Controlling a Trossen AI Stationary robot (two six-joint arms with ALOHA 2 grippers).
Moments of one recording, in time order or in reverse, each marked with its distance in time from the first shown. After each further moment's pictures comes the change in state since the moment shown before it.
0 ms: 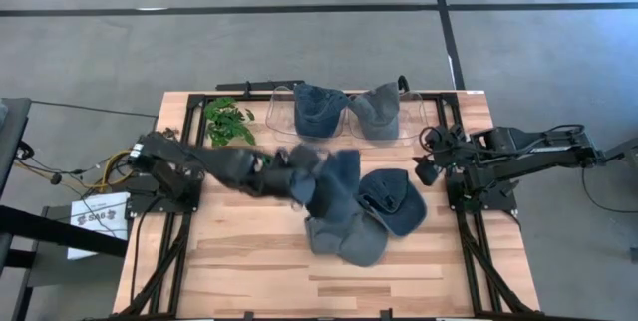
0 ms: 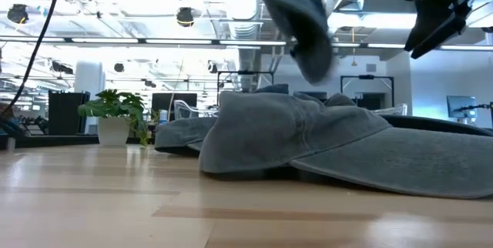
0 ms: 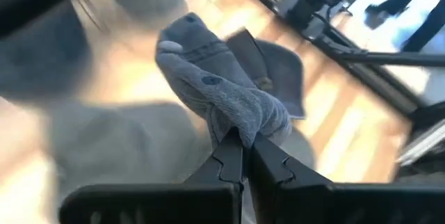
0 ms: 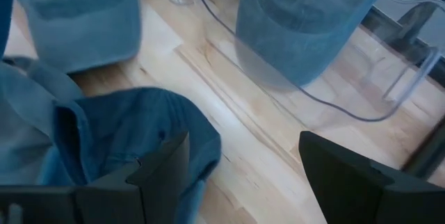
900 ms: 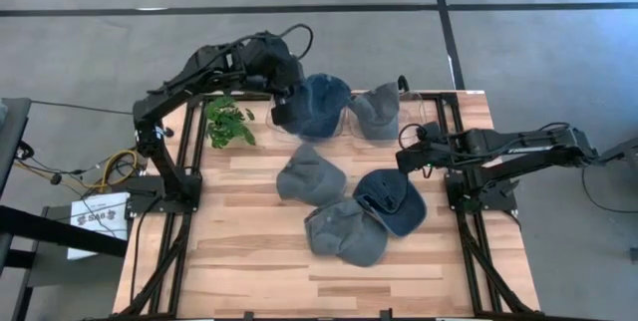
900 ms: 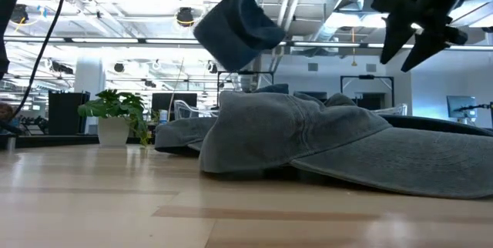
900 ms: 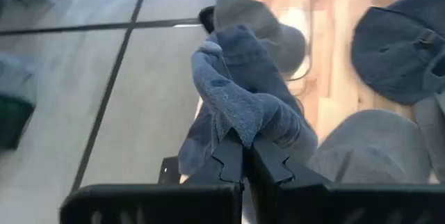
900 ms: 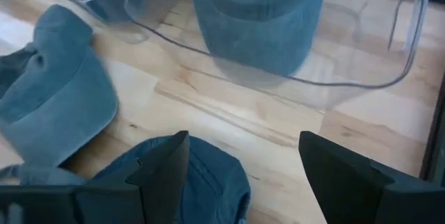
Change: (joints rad) left arm 0.593 0.002 0.359 -0.252 0.301 1.200; right arm -0.055 0.188 0.000 0.082 0.057 0.422
